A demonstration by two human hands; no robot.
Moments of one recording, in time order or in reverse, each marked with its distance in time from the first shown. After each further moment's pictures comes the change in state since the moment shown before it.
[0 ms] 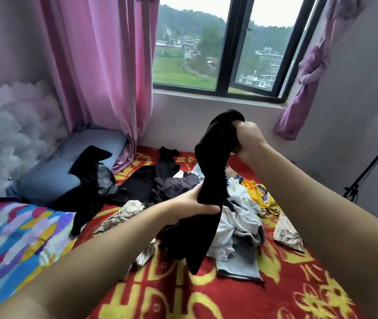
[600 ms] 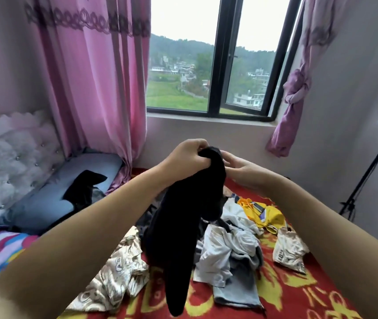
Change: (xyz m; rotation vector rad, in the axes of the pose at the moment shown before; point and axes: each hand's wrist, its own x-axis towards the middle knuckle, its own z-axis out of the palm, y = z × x) left_hand 0.002 0.164 -0.017 0.410 0.394 0.394; right_hand -0.013 -0.006 -0.071 -0.565 -0.628 -0.009
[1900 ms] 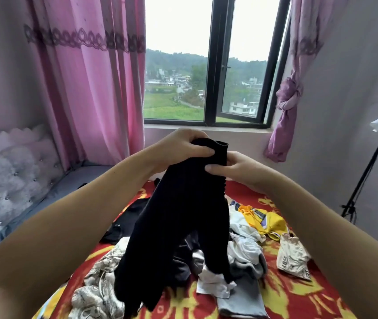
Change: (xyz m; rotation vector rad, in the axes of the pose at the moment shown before) left_hand 0.012 0.033 -0.037 -0.057 -0.201 0.016; right_hand -0.013 -0.040 0.006 -0.067 0.056 -0.148
